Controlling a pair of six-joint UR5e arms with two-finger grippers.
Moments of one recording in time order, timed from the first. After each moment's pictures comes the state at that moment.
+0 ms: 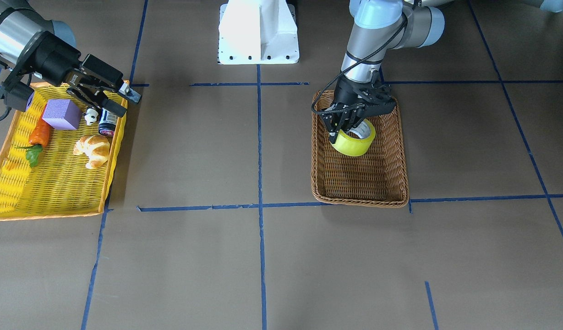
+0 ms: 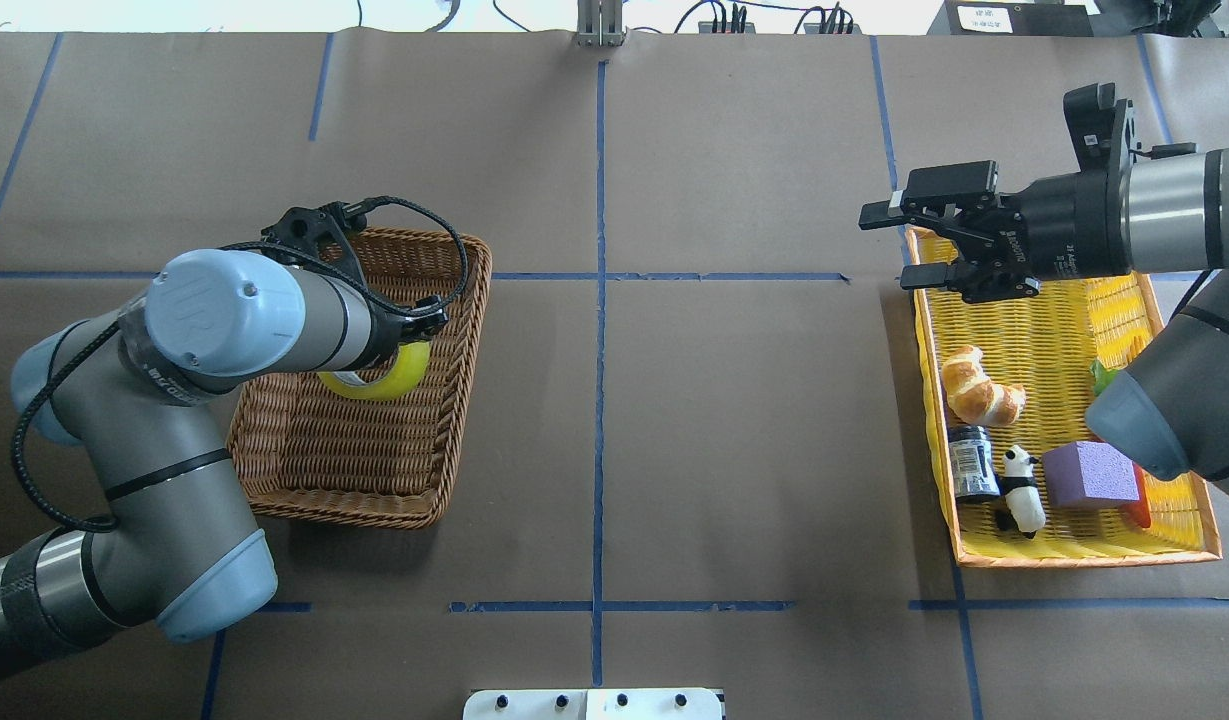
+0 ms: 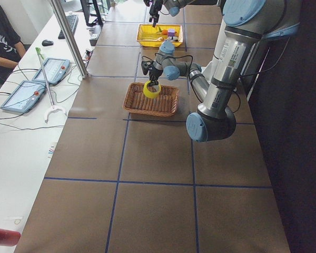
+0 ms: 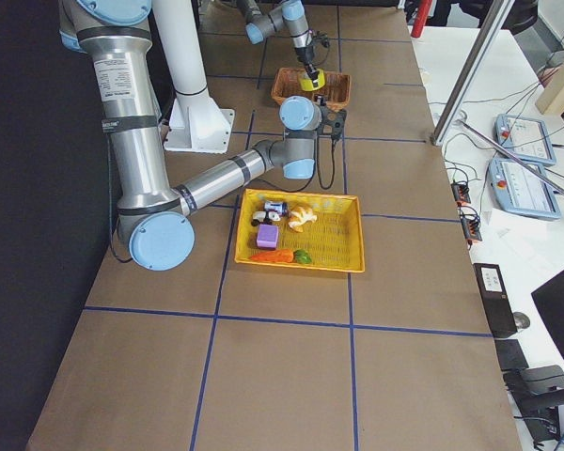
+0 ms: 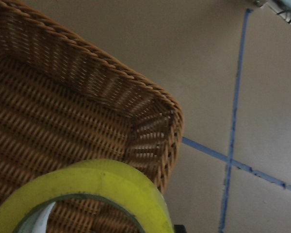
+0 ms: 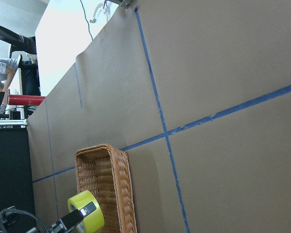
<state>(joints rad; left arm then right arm) -0.56 -1.99 -1.88 -1.76 -1.65 -1.50 0.92 -1.41 1.84 -0.43 2.22 1.80</state>
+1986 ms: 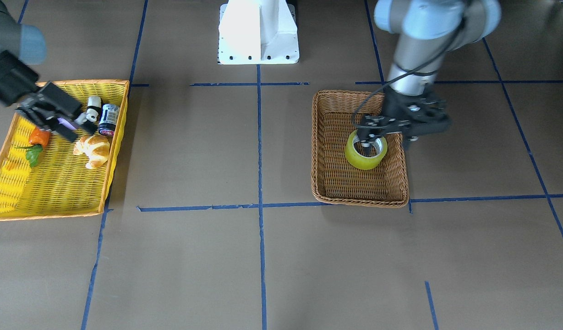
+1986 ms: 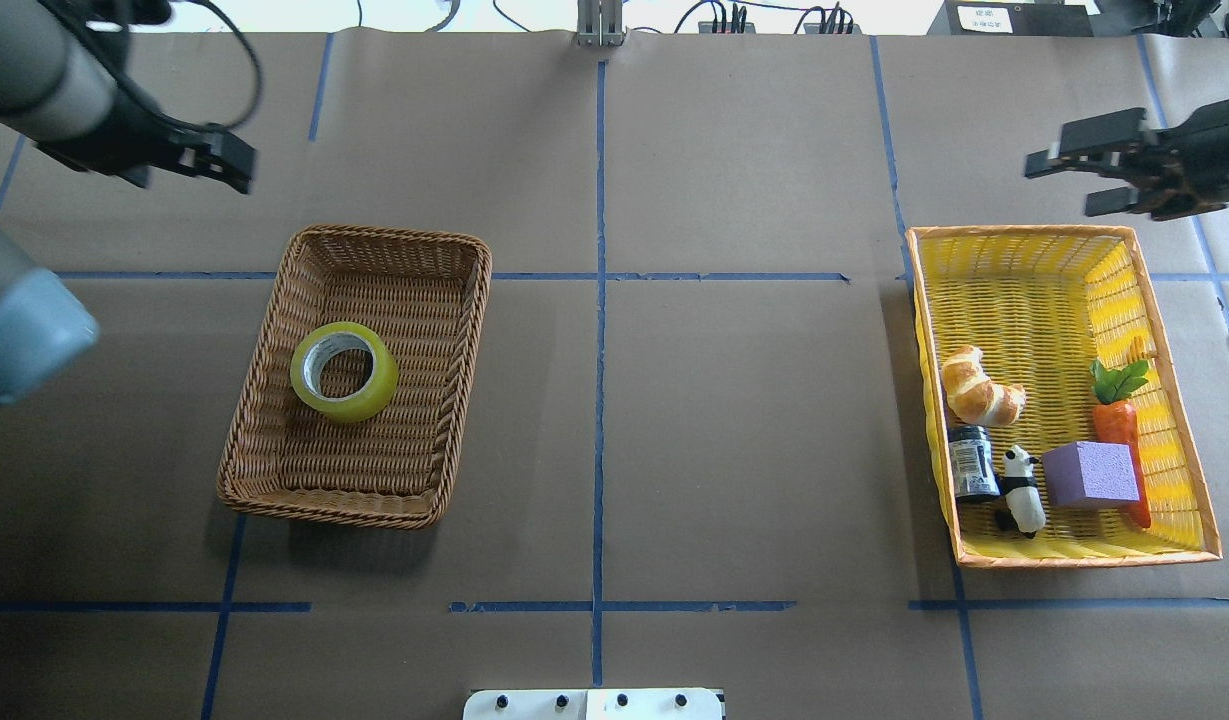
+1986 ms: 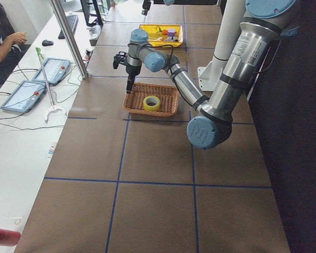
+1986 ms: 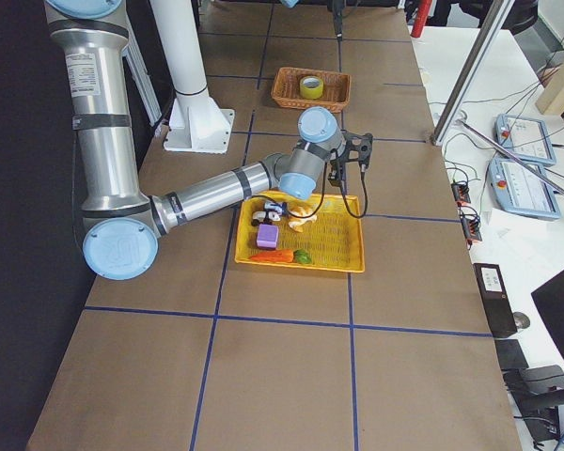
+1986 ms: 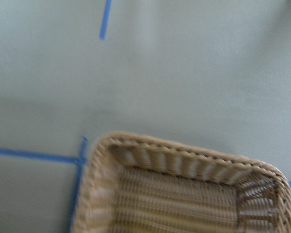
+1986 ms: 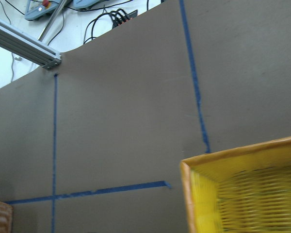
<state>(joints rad) -1.07 -1.94 -1.96 -1.45 -2.05 -0.66 1.22 -1.49 1.83 -0.88 2.34 1.13</state>
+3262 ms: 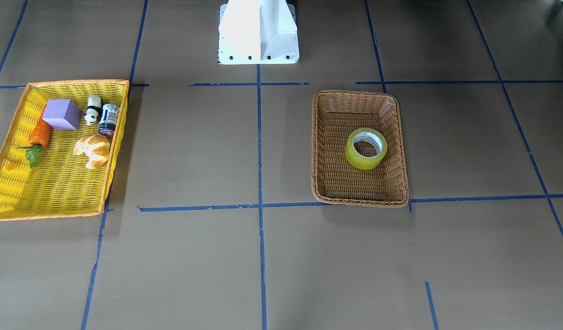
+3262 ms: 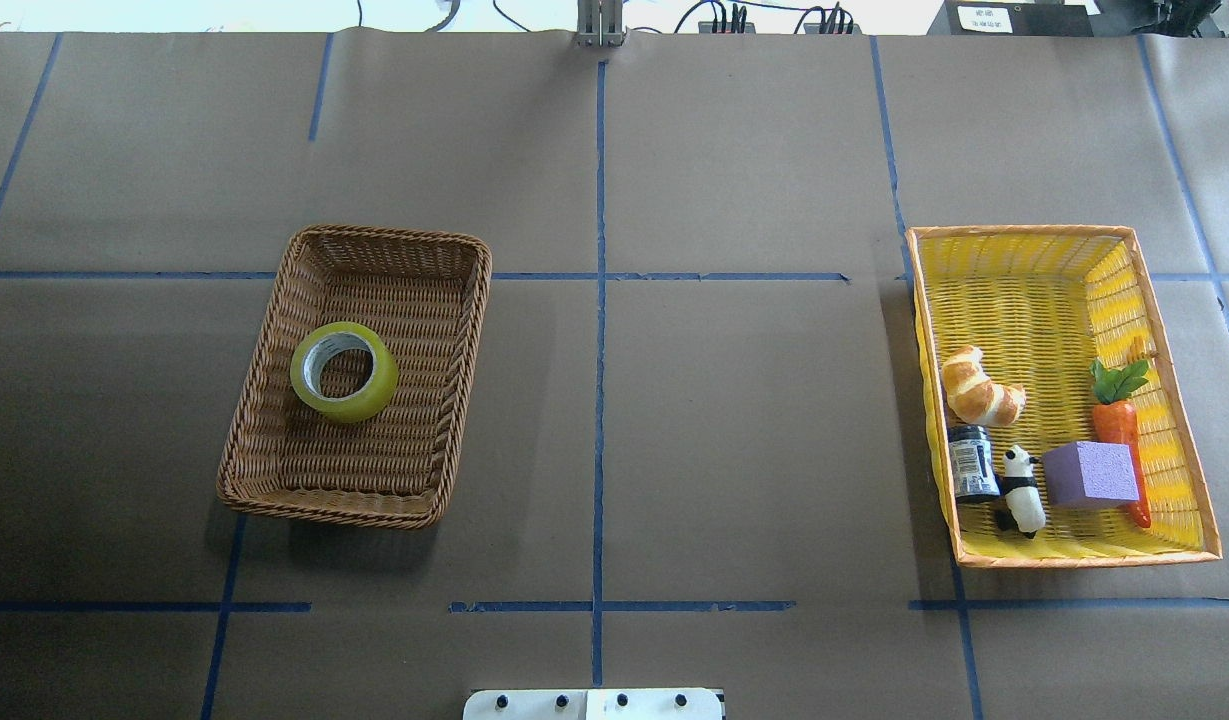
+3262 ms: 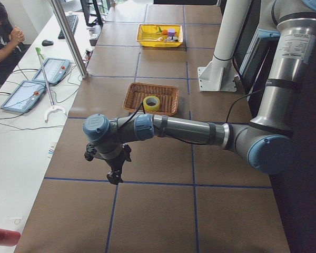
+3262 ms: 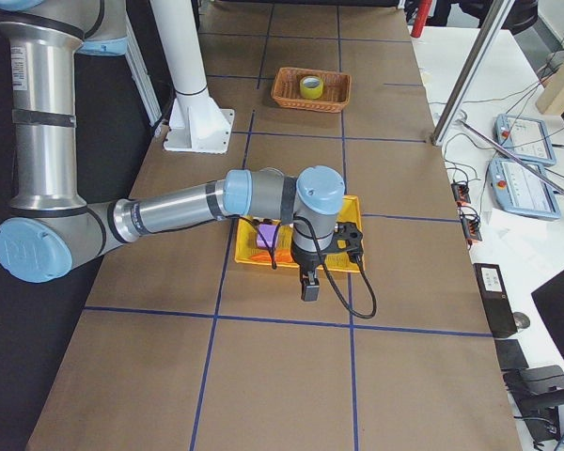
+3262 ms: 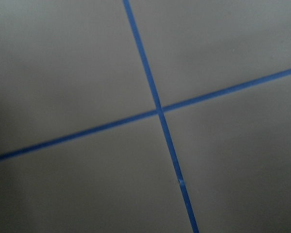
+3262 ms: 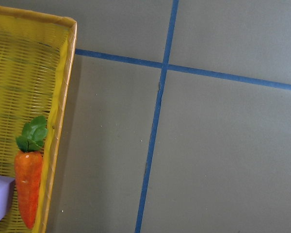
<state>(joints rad) -1.61 -1.75 -1.52 -1.23 -2.32 0.39 1.61 -1.62 1.89 -1.94 2.28 -0.25</state>
